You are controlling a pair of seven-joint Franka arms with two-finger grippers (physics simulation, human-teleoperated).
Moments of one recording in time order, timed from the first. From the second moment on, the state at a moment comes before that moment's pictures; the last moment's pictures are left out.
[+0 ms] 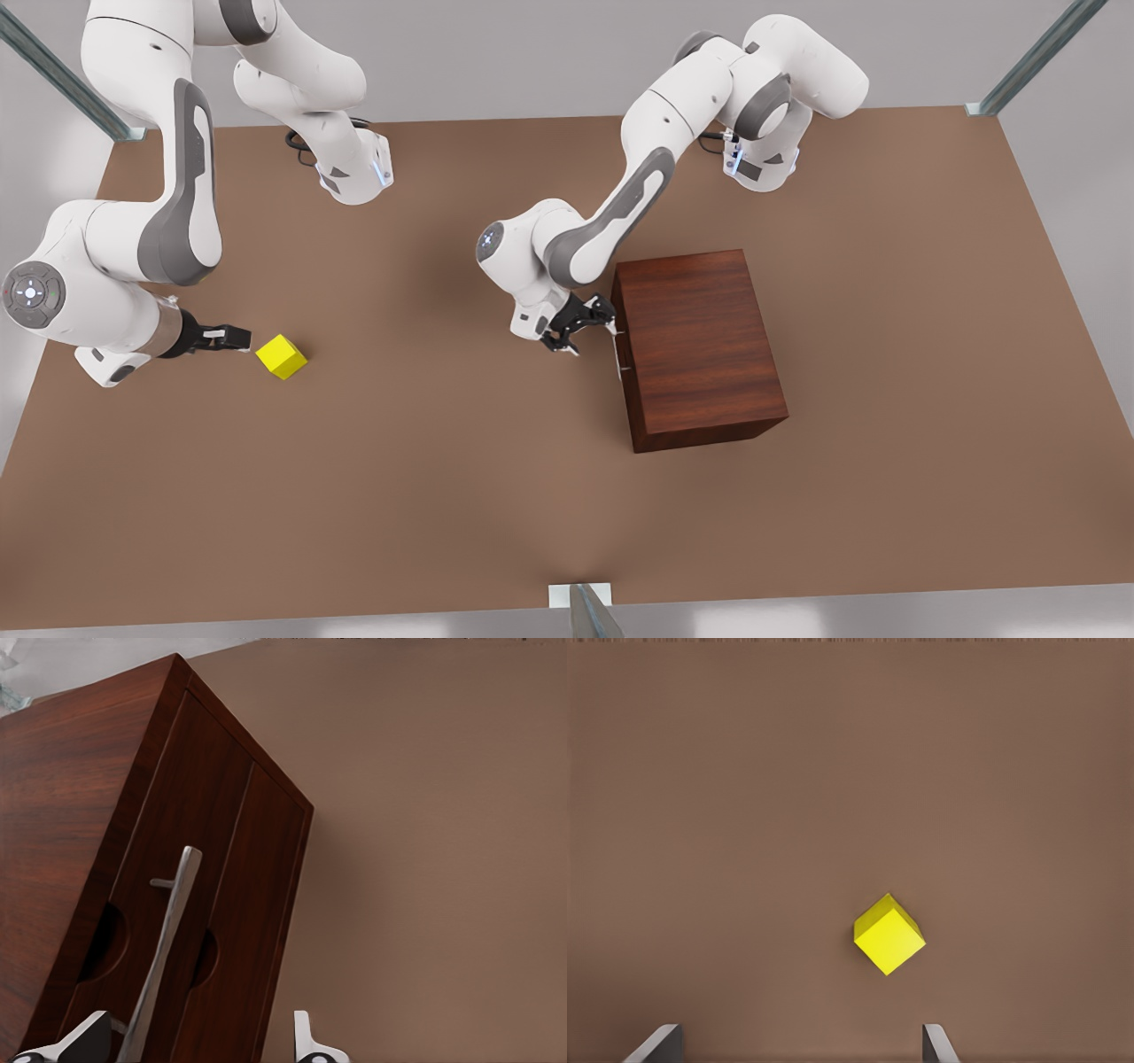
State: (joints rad) left arm -0.92 0.87 0.01 -1.10 0.55 1.61 -1.26; right arm -0.01 0.20 -0.07 -1.61 0.01 1.64 -0.08
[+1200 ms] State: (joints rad) left arm -0.89 0.95 0.00 -1.00 0.52 1.78 -1.19; right arm -0.01 0.21 -0.07 -1.59 0.01 1.64 -0.08
